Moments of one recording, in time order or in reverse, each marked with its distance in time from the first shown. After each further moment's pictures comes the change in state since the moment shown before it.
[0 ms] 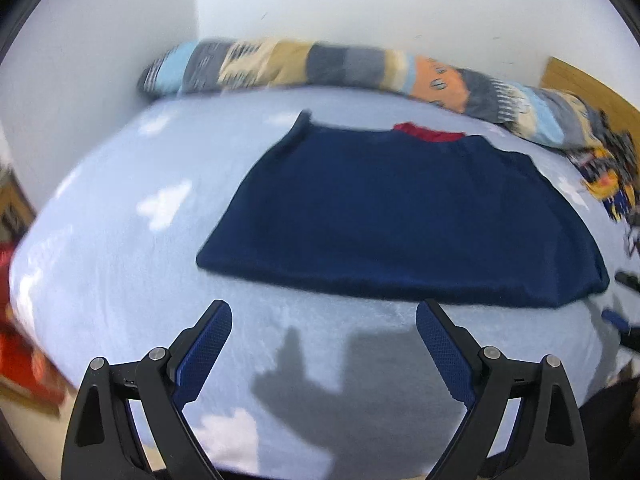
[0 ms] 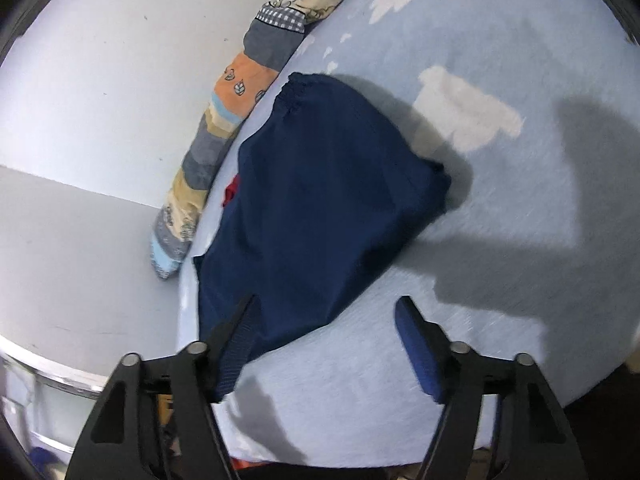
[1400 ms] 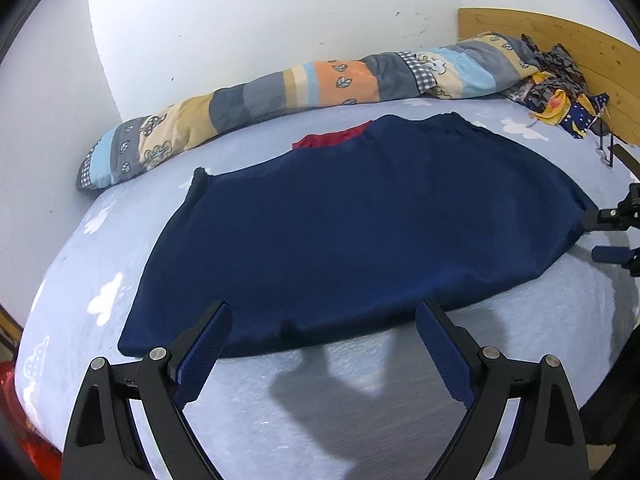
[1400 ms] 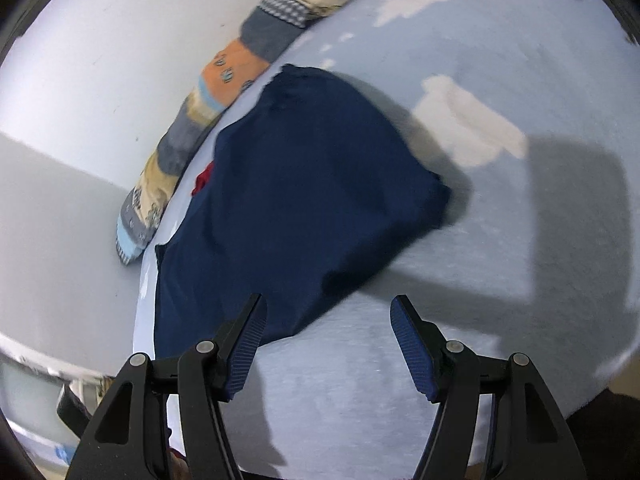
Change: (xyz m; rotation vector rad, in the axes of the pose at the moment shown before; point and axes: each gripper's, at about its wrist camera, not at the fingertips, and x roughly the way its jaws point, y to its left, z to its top) left arm 0.028 -0.094 -0.018 0.325 -0.082 -0.062; right arm 0.013 0.003 -0.004 -0.101 -0.029 -0.151
